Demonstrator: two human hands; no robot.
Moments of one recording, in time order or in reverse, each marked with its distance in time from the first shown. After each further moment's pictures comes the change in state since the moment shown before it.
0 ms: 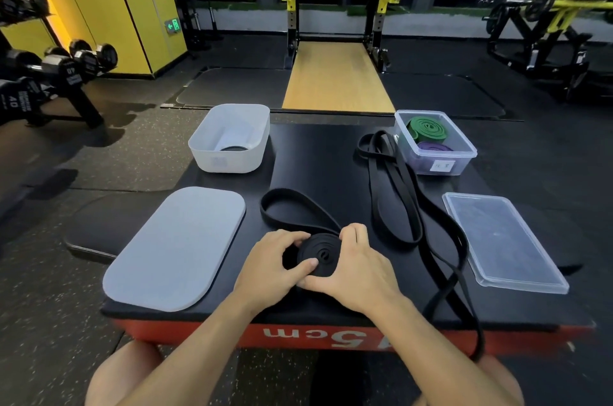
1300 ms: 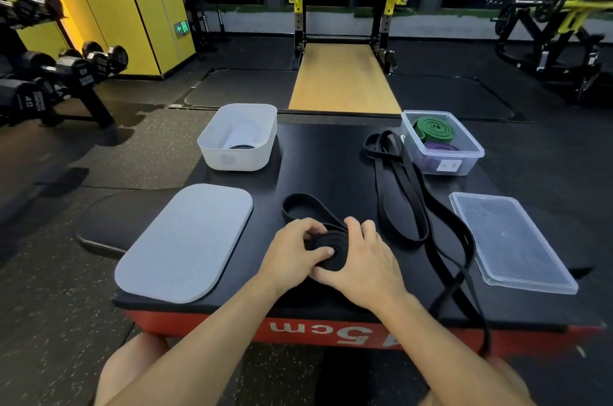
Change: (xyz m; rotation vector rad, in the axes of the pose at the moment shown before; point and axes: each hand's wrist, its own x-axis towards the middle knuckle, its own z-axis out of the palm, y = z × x) left_hand 0.020 0.030 0.006 -0.195 -0.025 -0.161; right_hand 0.002 0.004 0.005 0.015 0.088 -0.029
